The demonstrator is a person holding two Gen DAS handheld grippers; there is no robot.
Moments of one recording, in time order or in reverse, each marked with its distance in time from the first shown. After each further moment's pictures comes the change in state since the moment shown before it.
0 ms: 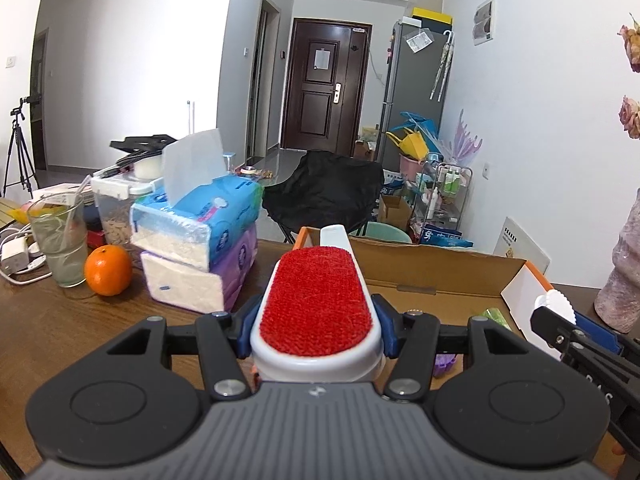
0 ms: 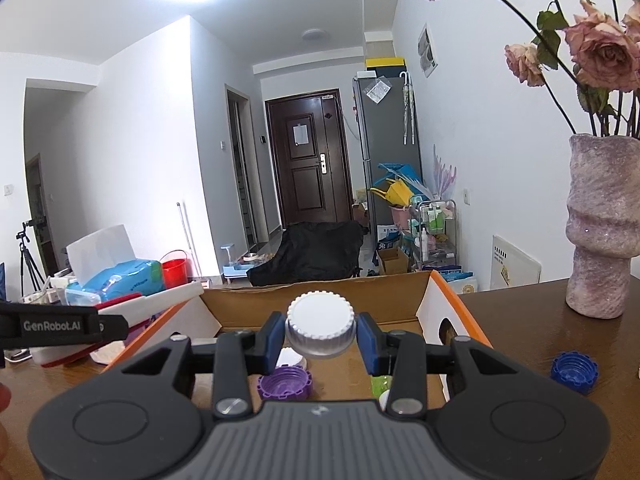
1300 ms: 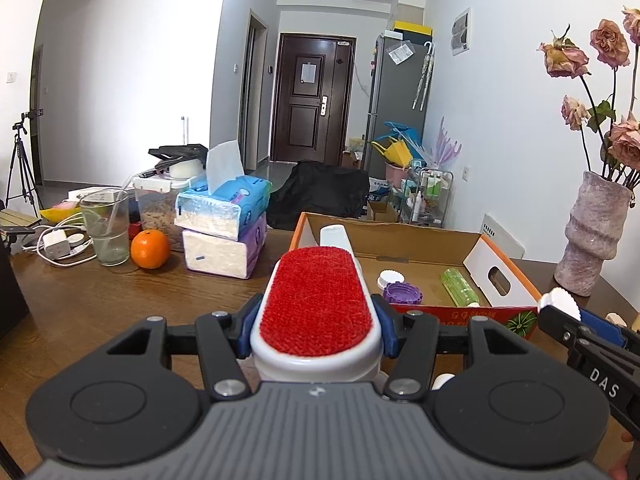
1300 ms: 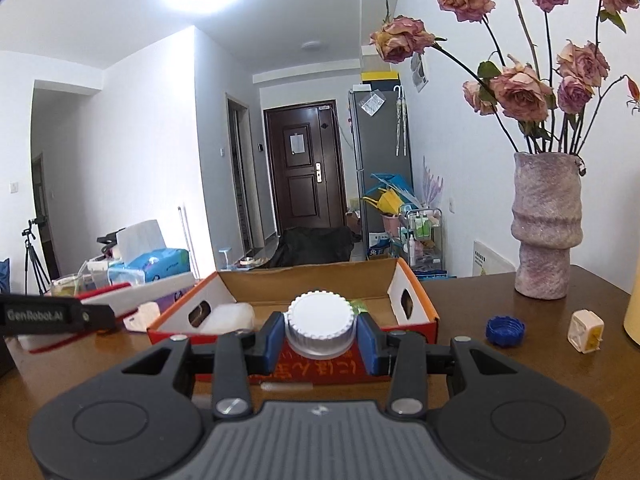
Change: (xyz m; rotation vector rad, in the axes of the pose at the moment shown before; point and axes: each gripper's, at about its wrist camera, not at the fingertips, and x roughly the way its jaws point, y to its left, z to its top) left arm -0.120 0.010 -0.047 0.031 -0.040 -0.030; right arm -0.129 0.001 -0.027 -0.016 -0.030 -0.019
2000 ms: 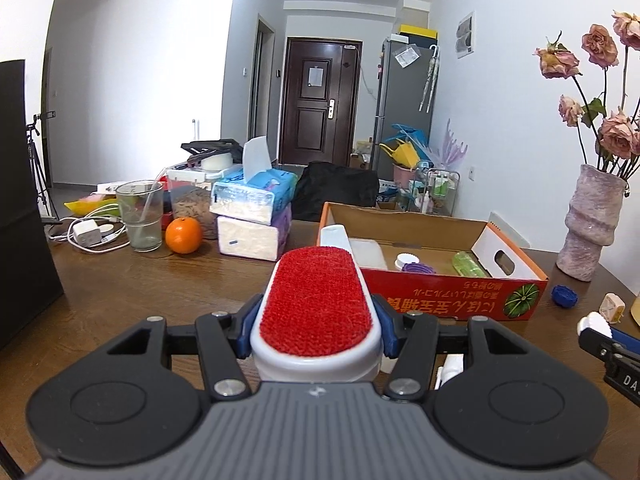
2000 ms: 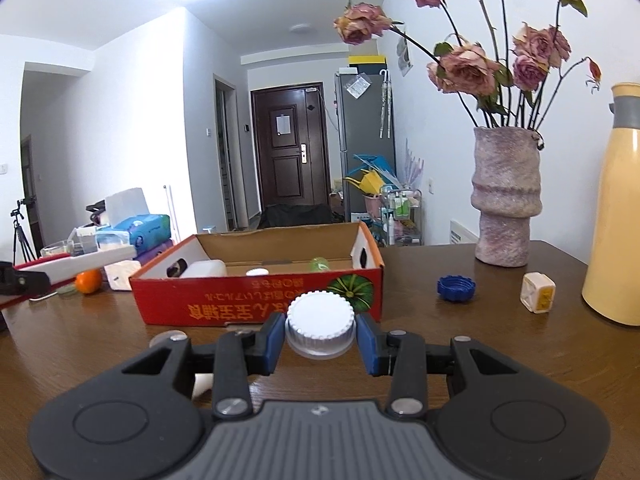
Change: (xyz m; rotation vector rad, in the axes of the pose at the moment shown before) left arm -0.049 0.026 -0.027 0.005 -0.013 0.022; right arm -0.049 -0.030 -0.034 -0.017 0.058 -0.046
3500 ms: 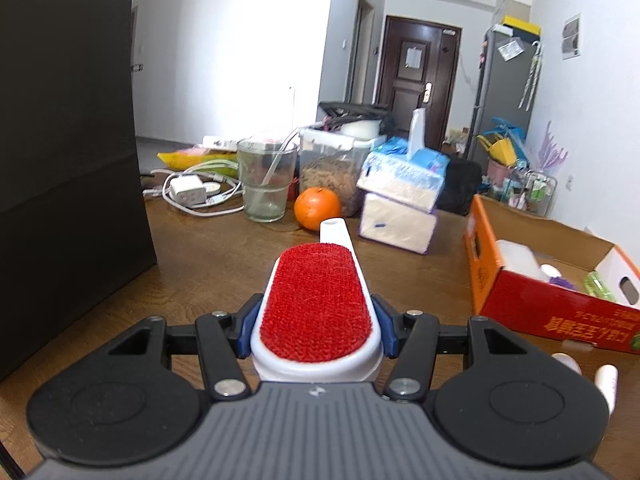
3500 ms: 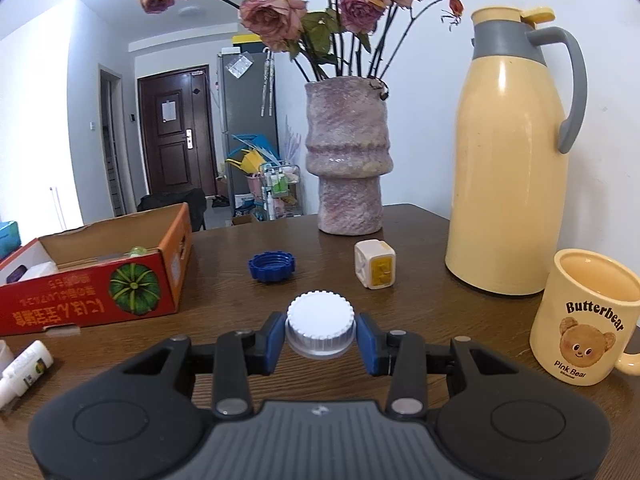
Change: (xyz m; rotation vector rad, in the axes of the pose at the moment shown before) left arm 0.045 0.116 0.002 -0.147 0.071 0.240; right arm 0.029 -0.128 -0.012 0.108 0.064 -0.332
